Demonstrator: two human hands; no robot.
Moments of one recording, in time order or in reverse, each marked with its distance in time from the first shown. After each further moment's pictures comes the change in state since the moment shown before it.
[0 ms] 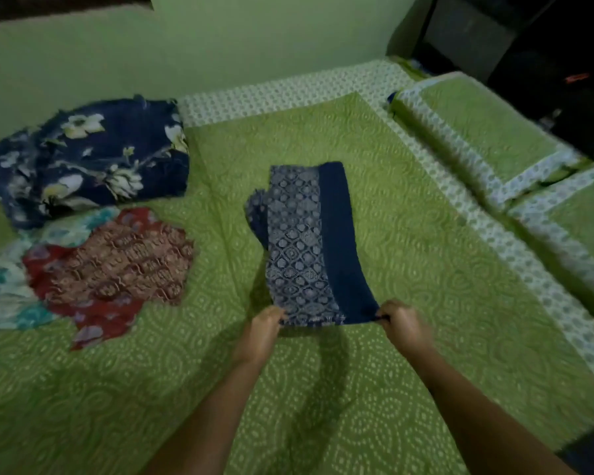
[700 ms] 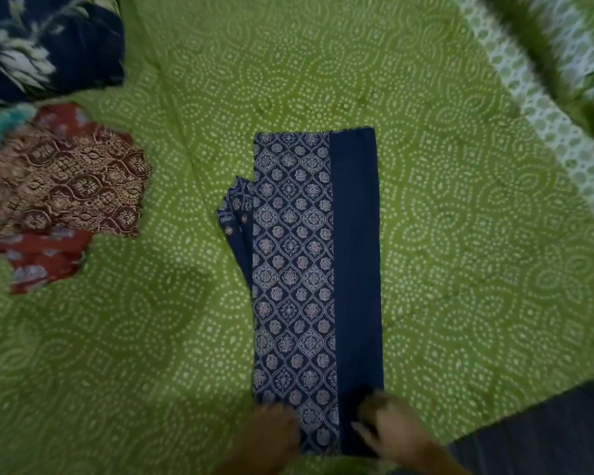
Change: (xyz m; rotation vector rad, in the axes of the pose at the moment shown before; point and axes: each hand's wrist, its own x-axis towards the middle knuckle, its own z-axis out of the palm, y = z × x) left_hand -0.171 -0.041 0.158 0.472 -0.696 0.356; right_hand -0.167 0.073 0.198 -0.075 -0.445 -0.356
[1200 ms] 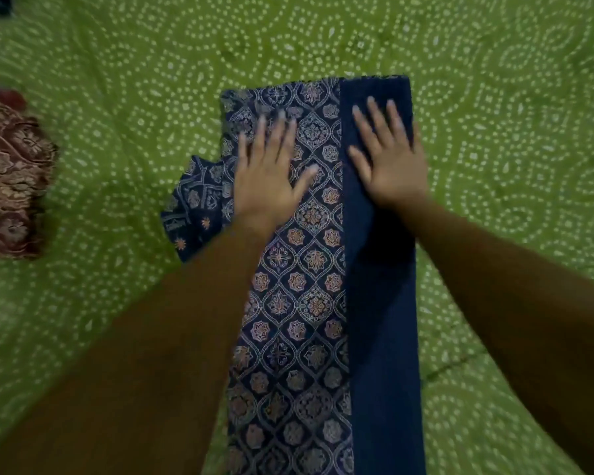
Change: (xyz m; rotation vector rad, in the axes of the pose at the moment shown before) left_hand 0.301 -0.219 -0.183 0.071 0.682 -0.485; right_hand 0.343 0.153 -0.186 -0.331 0.639 0.245
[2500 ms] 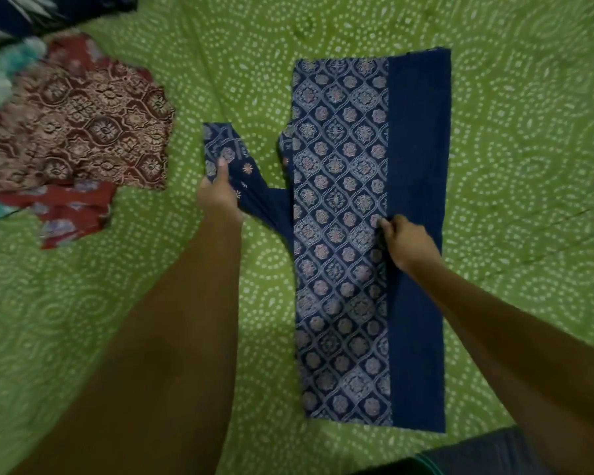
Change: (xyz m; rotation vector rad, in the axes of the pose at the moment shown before) left_hand -0.136 -0.126 -0.058 -1.519 0.159 -1.251; right_hand -0.186 -0.101 -0.056 0.433 -0.561 0.480
